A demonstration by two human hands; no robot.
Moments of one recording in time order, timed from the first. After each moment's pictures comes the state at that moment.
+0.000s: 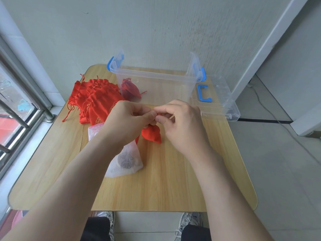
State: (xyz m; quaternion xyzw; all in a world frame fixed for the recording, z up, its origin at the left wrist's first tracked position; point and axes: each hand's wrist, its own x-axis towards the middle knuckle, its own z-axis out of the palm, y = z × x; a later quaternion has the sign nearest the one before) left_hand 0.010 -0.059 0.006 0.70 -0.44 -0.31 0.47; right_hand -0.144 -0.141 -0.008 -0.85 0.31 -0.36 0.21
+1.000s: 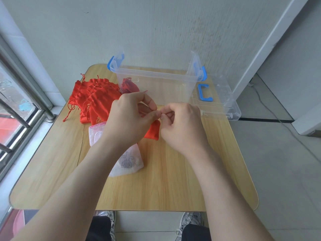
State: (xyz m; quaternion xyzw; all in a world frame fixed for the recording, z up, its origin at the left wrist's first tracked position) left_hand 0.001 -0.060 0.012 0.73 -0.50 -0.13 0.44; right_hand -0.139 -0.132 -0.002 -0.83 0.38 -0.34 0.23
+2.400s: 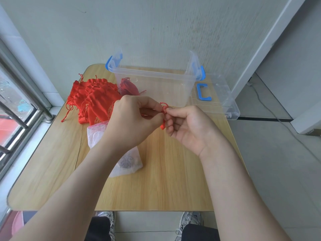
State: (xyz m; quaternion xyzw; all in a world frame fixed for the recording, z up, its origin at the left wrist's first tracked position) left_hand -0.004 -0.060 0.008 0.67 -0.54 -0.15 0.48; right_hand -0.149 -0.150 0.011 -0.38 0.40 -0.25 0.80
